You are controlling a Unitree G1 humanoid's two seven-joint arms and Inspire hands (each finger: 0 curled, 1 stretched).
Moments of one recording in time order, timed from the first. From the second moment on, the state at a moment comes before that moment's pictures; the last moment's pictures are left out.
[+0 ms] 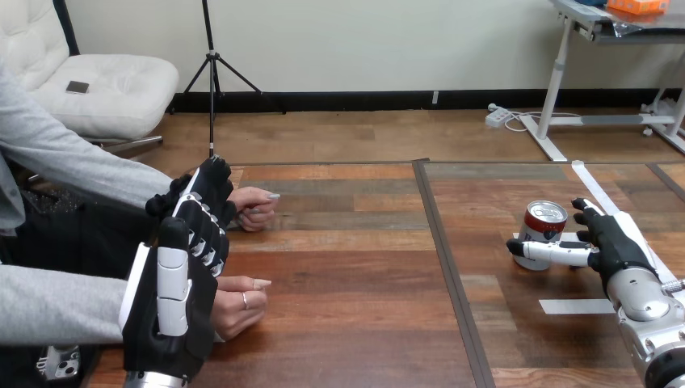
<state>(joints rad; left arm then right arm) 0.19 0.04 0.08 0.10 -0.34 -0.51 -0.41 -0.67 -0.43 -0.03 1.29 -0.20 -0.15 -0.06</state>
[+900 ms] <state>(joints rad) 0.19 0.04 0.09 0.10 -0.34 -0.51 -0.41 -0.65 -0.43 -0.03 1.29 -0.20 -0.20 -0.11</state>
